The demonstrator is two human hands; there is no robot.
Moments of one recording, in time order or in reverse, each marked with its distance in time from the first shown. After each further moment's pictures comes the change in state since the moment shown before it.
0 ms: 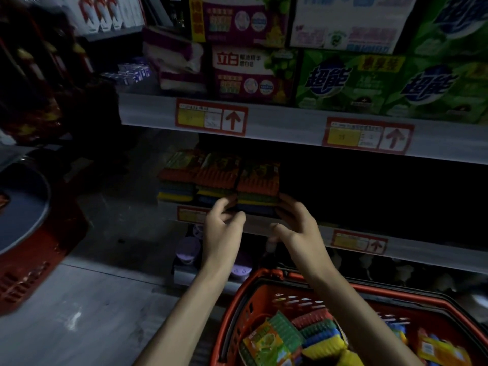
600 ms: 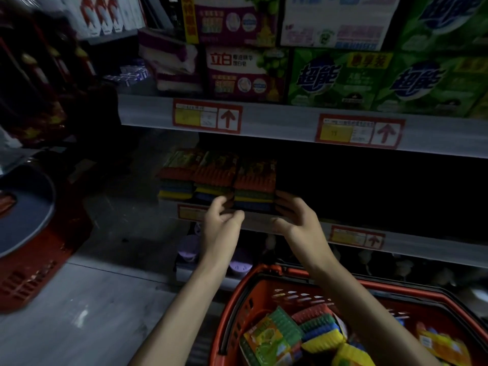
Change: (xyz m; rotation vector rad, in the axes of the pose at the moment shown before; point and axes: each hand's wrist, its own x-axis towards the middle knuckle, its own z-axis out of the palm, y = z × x) left_hand -0.006 0.005 -0.001 0.019 -0.008 -0.021; right_hand 0.004 0.000 -0.009 -0.092 0.014 -0.022
